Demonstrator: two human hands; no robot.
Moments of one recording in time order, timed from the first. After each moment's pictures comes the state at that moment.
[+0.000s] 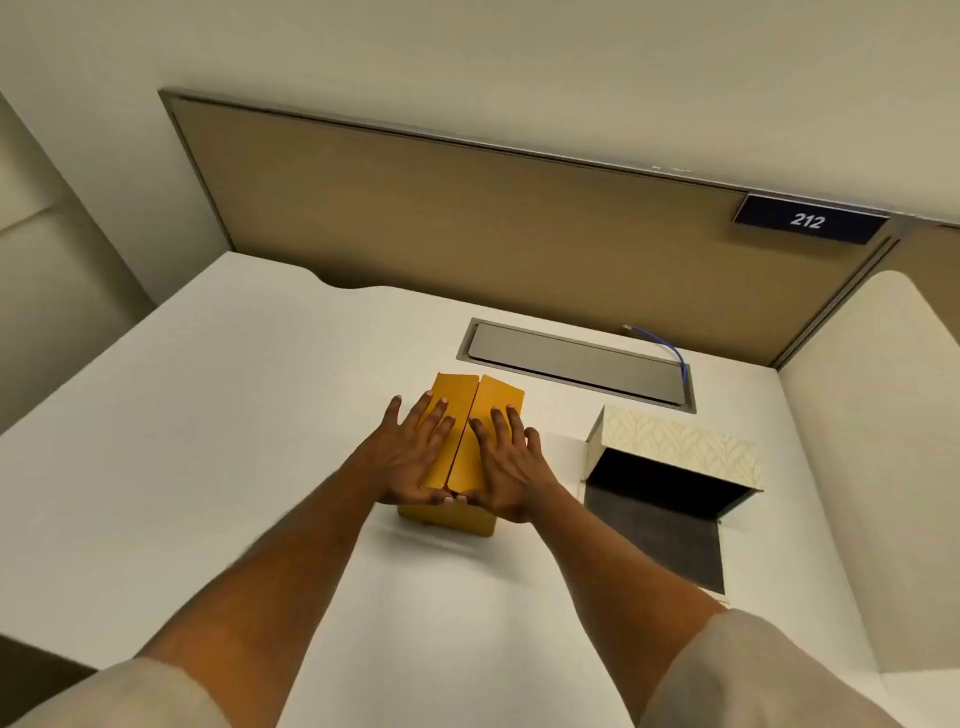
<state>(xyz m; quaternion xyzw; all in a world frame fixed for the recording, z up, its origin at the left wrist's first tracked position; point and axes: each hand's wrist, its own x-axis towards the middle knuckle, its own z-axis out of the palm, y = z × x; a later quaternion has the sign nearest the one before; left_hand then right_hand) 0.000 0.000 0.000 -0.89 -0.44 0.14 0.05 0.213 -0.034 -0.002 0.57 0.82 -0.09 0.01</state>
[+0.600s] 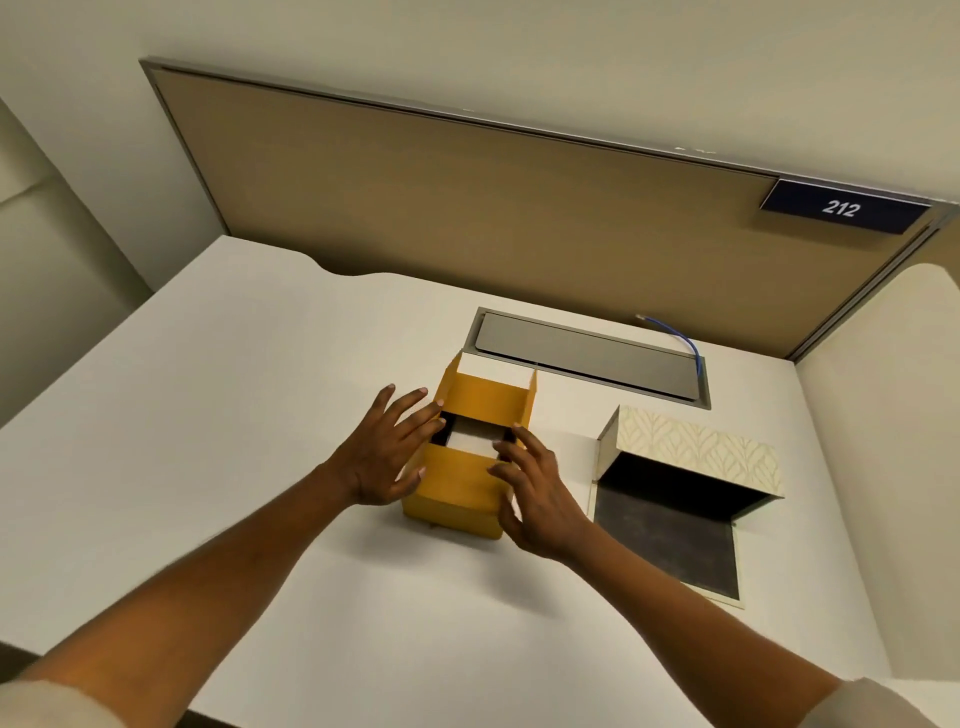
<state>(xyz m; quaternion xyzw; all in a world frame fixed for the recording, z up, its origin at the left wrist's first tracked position) -0.037 0.004 0.015 -0.94 -0.34 -0.09 0.02 0.232 -0.062 -0.013 0.42 0.86 -0.04 -0.29</state>
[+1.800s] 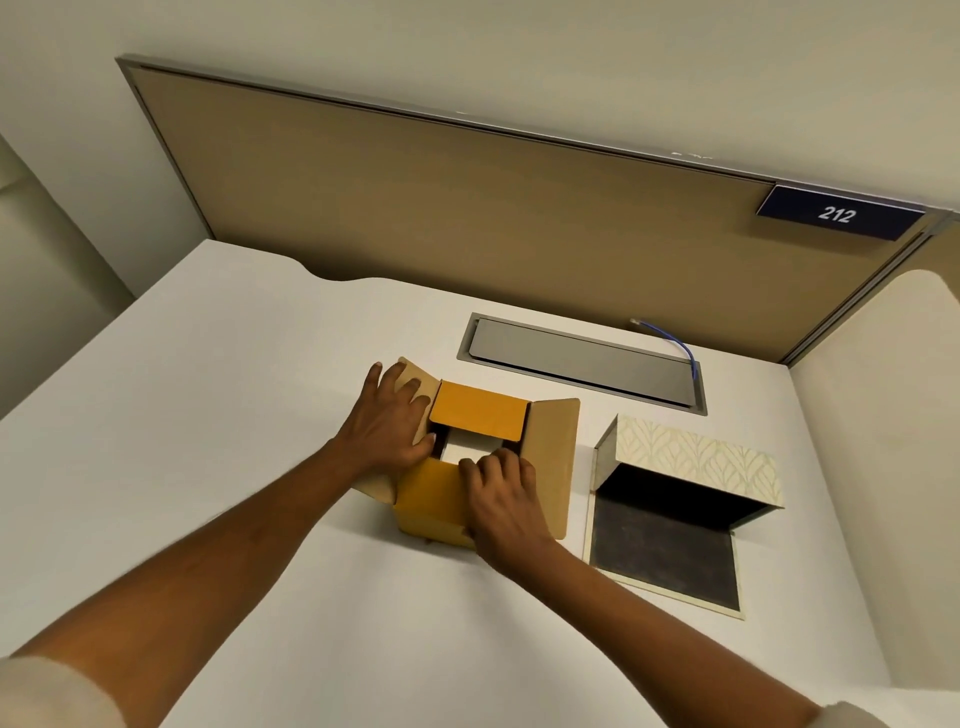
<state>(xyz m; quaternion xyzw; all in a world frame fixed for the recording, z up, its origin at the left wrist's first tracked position) -0.019 0.060 0.019 -0.87 -0.49 0.02 0.05 0.177 -0.061 0.015 0.58 0.82 -0.03 -0.01</state>
